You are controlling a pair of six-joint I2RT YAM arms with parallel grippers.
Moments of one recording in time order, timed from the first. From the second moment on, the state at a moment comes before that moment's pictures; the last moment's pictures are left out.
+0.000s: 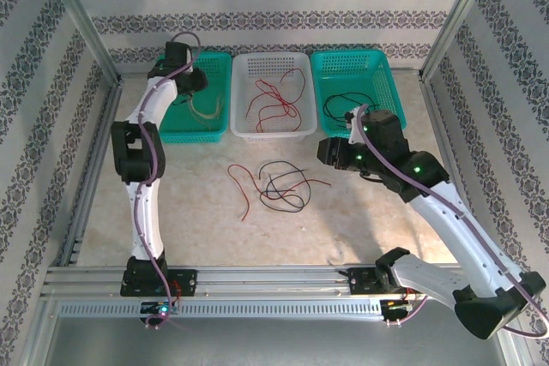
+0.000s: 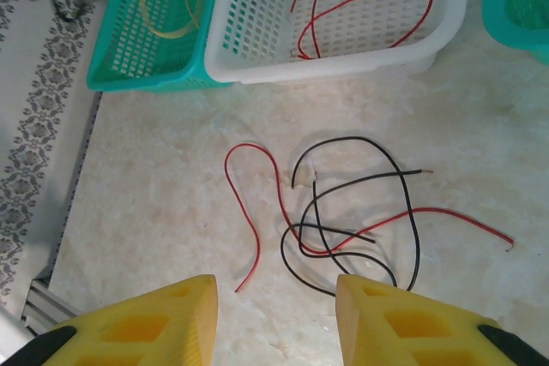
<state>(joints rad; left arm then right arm) 0.00 2.33 2.11 -0.66 0.12 -0.35 0.48 1.00 1.15 -0.81 -0.22 0.60</state>
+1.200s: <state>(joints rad) 0.00 1.75 1.78 -0.78 0.27 -0.27 0.57 1.05 1.08 -0.79 -0.20 0.63</state>
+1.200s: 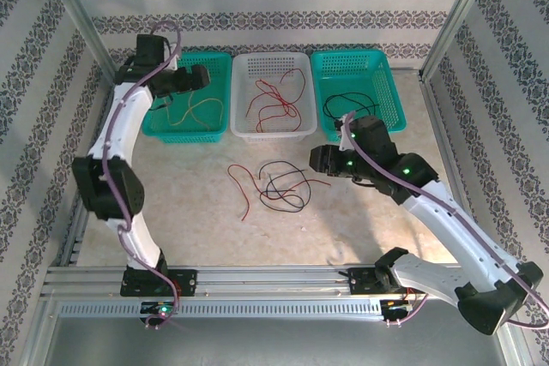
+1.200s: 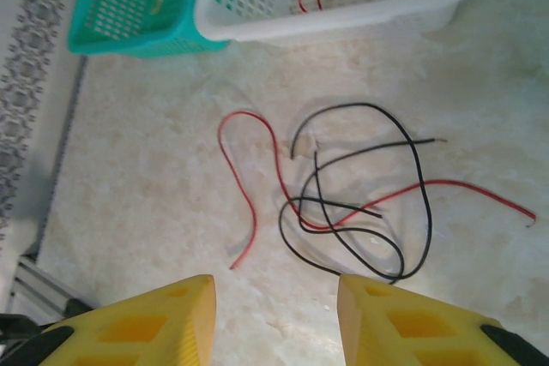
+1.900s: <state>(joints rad) -0.41 1.01 0.93 -0.56 0.32 -0.59 0.63 1.51 0.89 -0.62 -0.08 0.64</state>
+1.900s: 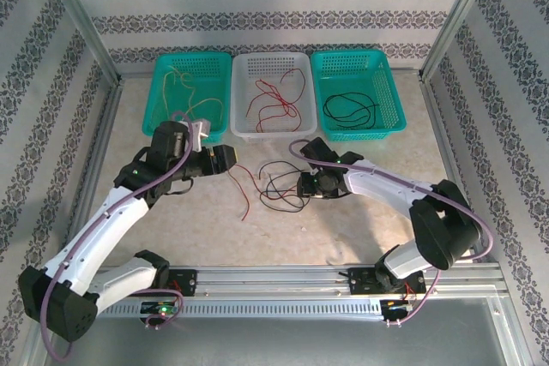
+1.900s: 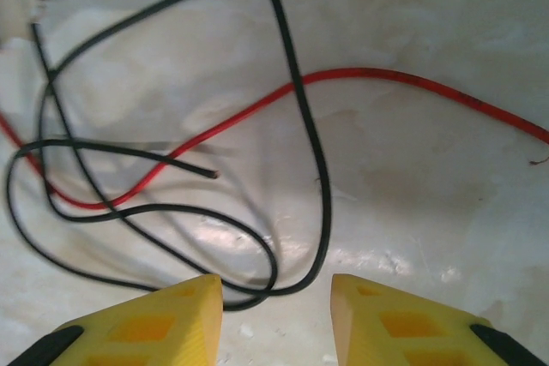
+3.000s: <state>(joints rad) -0.63 1.31 1.16 -0.44 0.32 -0.60 0.67 1.06 1.02 -0.71 0.04 0.59</state>
